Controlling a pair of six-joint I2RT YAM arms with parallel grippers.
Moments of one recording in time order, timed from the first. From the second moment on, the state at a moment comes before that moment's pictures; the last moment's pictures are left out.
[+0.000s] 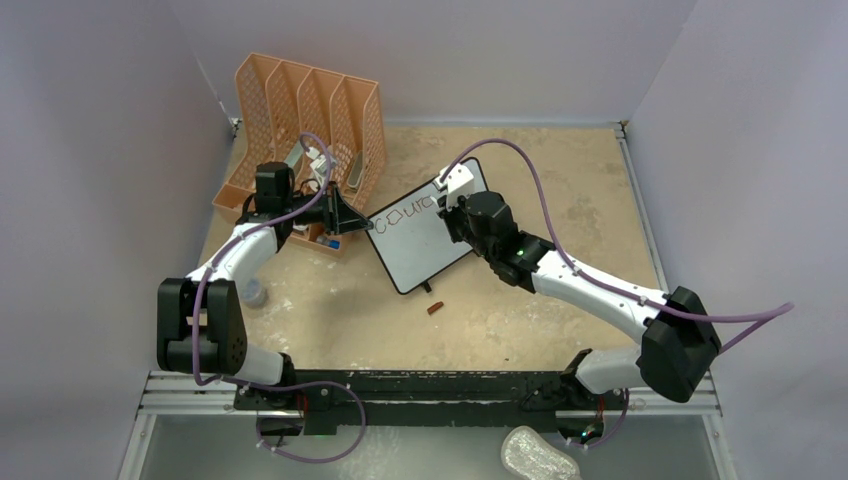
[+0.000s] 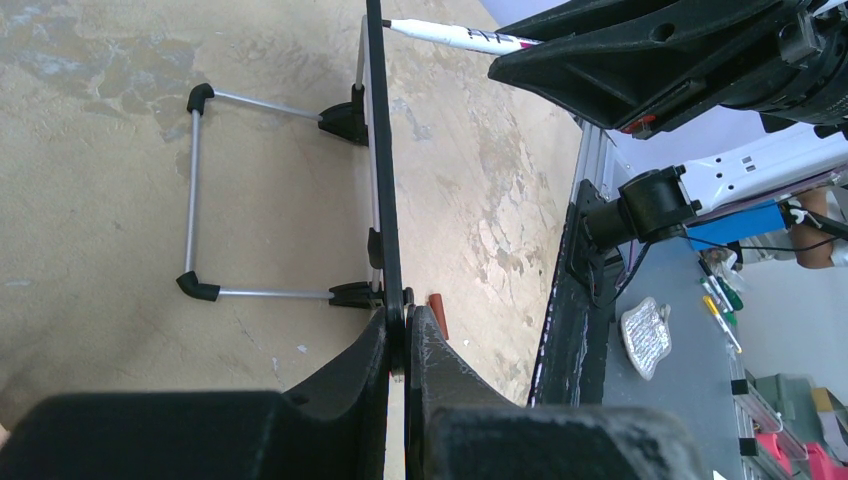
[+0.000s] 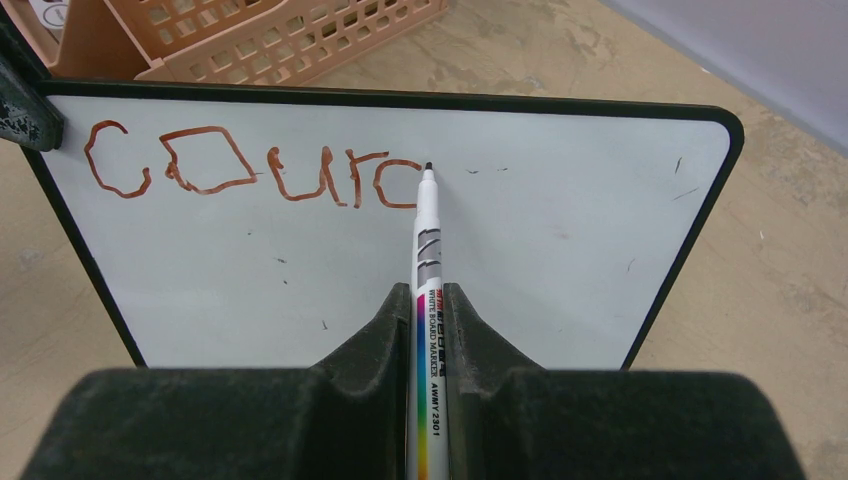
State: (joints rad) left arm -0.04 1.45 0.89 -0.02 1.19 -0.15; right arm 0.79 1.35 0.95 0.04 0.24 -0.05
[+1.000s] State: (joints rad) left arm -0.04 1.45 0.89 -0.02 1.19 -0.14; right arm 0.78 1.33 0.91 0.02 0.24 -0.04
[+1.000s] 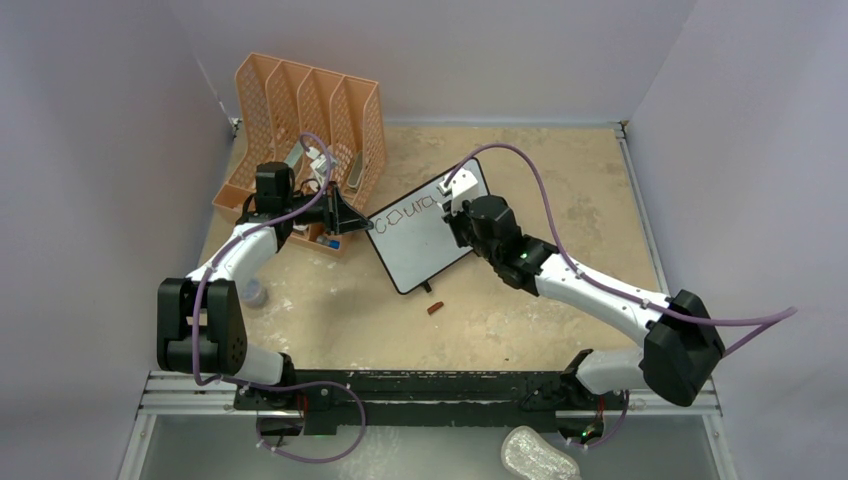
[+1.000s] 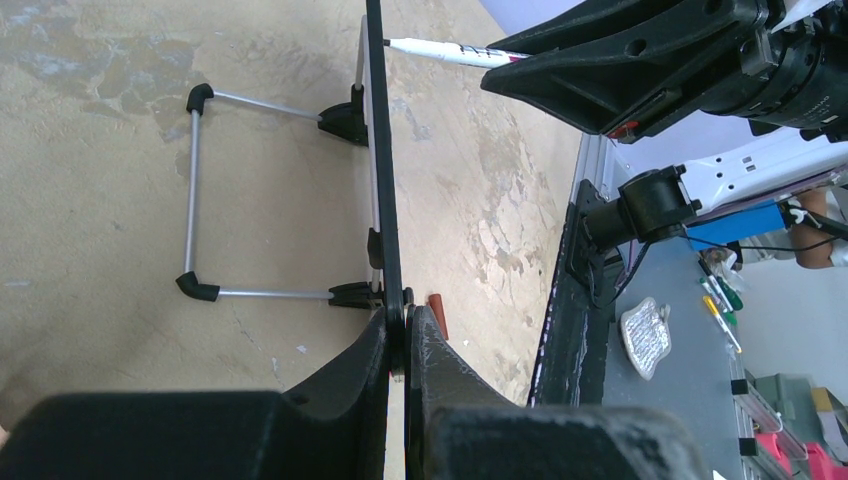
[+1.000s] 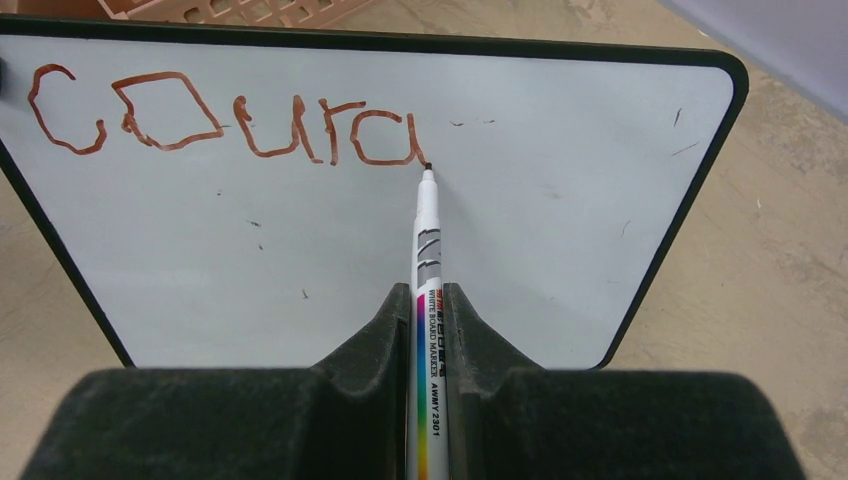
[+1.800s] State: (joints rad) left arm -0.04 1.45 0.89 -0.02 1.19 -0.14; right arm 0.73 1.29 0.91 0.02 0.24 -0.05
